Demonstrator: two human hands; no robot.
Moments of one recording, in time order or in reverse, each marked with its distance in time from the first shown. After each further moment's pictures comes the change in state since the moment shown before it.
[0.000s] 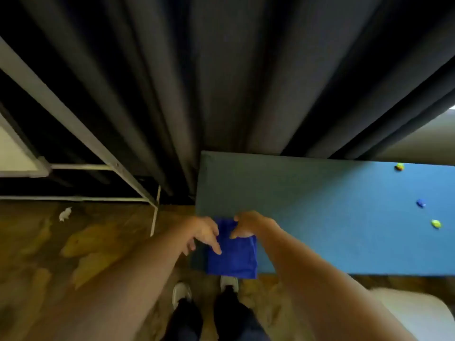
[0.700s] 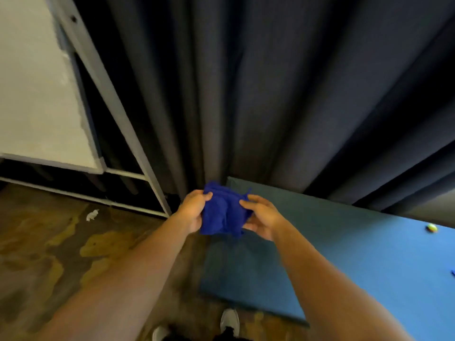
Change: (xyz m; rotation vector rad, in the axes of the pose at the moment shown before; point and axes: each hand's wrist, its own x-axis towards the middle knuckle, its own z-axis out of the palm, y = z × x) left_hand -0.037 -0.017 -0.036 -1.675 0.520 0.426; right_hand -0.035 -0.024 -0.052 1.586 0.094 -0.251
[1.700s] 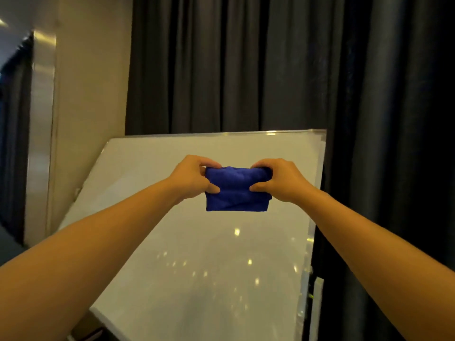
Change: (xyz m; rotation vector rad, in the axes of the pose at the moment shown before) left_hand -0.331 0.557 -0.362 0.714 0.442 1.319; right_hand -0.230 -0.313 0.635 -1.218 -0.209 -1.692
